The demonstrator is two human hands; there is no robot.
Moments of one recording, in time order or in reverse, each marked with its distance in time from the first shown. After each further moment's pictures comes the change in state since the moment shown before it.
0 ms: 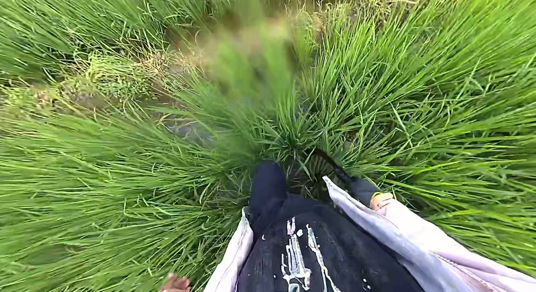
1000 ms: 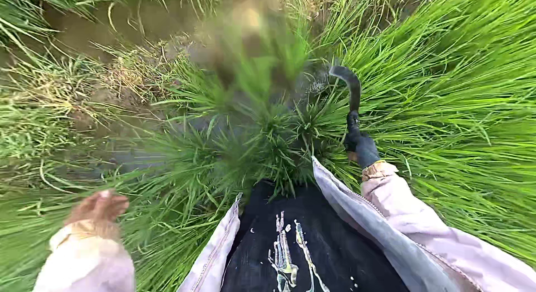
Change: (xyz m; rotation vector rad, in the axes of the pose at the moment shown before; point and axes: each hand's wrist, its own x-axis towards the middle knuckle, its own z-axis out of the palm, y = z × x) left_hand 0.114 0.681 0.343 0.420 -0.207 0.556; right_hand 0.263 -0.274 -0.329 1.164 0.398 0.235
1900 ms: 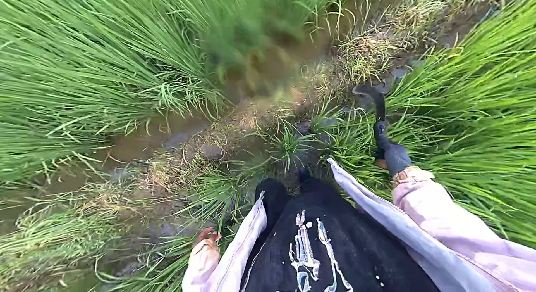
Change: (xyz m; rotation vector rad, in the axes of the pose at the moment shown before) left_hand 0.032 0.255 0.250 0.177 -0.205 -0.099; right_hand 0.240 -0.354 -0.092 0.001 0.150 0.004
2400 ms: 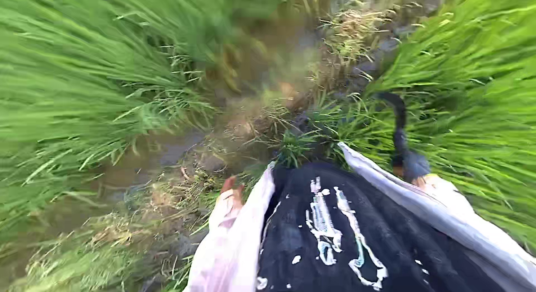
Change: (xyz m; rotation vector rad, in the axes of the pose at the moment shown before) left_hand 0.120 0.222 0.044 0.389 -0.339 0.323; right_hand -0.031 0.022 -0.013 -0.154 0.118 0.148
